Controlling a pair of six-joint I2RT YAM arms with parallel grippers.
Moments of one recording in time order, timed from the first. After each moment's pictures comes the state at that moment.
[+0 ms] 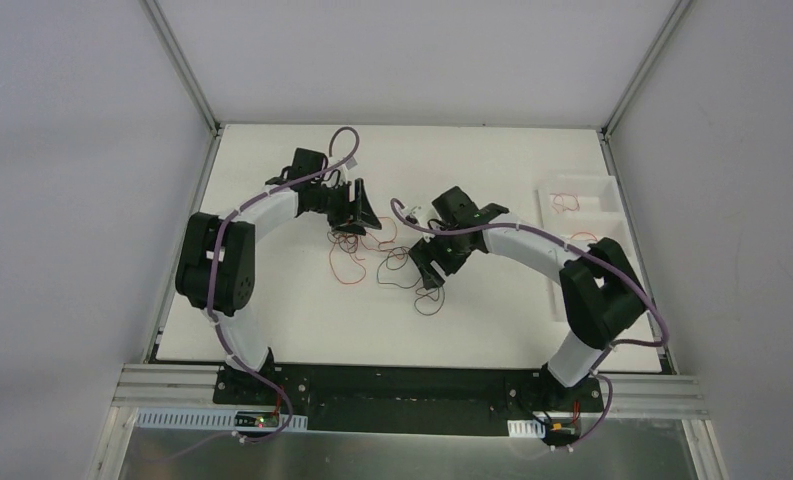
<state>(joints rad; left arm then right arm) -0.23 1.77 1.19 -0.34 0.74 -0.39 0.66 1.66 1.13 -0.66 -0.32 -0.19</state>
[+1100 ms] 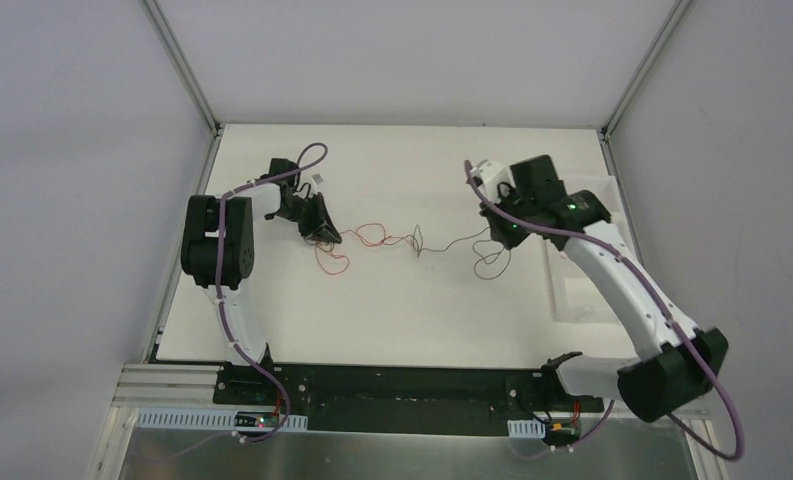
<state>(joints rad) -0.05 1.98 1.23 -0.47 0.64 -0.33 0.45 1.25 1.28 -0.95 -0.12 -0.32</state>
